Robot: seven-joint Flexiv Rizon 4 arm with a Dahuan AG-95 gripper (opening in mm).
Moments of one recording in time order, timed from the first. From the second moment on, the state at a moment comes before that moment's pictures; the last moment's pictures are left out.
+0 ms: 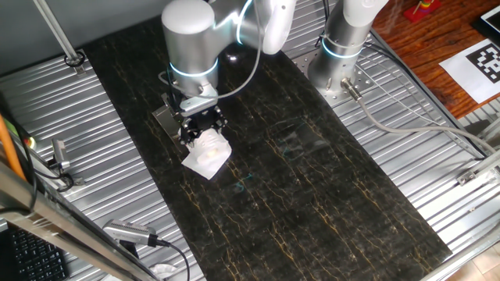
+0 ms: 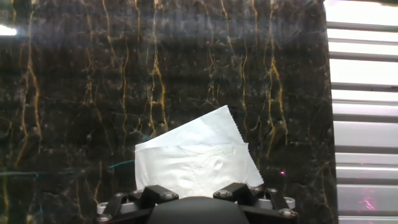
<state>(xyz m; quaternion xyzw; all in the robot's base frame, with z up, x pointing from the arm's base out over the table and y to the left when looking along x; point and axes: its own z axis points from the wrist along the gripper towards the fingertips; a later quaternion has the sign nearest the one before) 0.512 0.074 0.085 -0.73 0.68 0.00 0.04</state>
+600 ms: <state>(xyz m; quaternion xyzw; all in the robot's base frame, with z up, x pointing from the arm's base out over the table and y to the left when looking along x) 0.520 0.063 0.079 -0.74 0.67 0.00 0.05</state>
